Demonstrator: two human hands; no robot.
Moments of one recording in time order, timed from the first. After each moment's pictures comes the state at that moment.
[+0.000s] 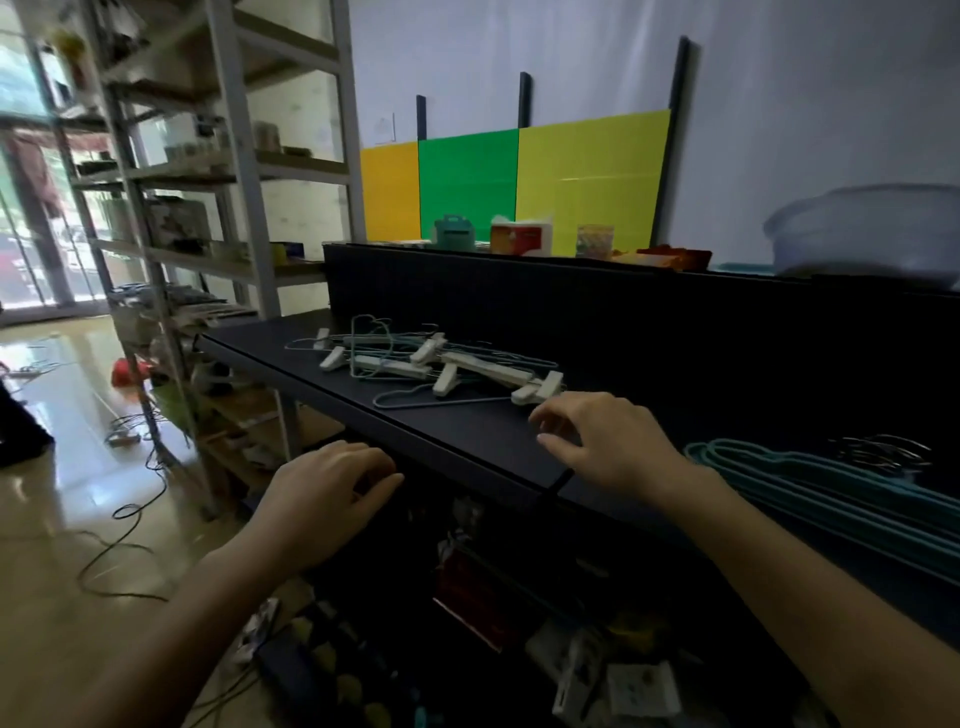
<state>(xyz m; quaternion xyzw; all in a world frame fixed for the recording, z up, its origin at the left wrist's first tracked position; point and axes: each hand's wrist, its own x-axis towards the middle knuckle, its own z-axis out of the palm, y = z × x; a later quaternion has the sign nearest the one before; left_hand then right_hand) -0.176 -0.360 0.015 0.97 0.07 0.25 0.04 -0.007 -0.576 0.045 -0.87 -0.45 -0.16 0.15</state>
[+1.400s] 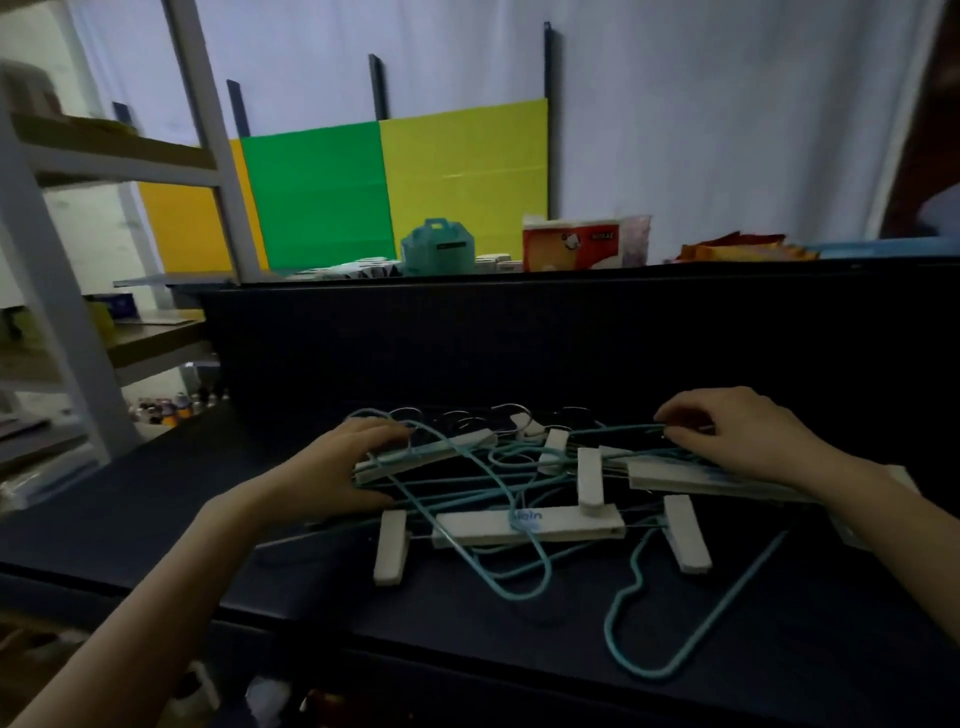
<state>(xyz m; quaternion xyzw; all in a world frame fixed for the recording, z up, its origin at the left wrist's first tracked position) 0.151 0.052 0.038 0.97 -0.20 0.04 0.14 0.180 -0.333 0.046 -0.97 -0.13 -0.11 0.16</state>
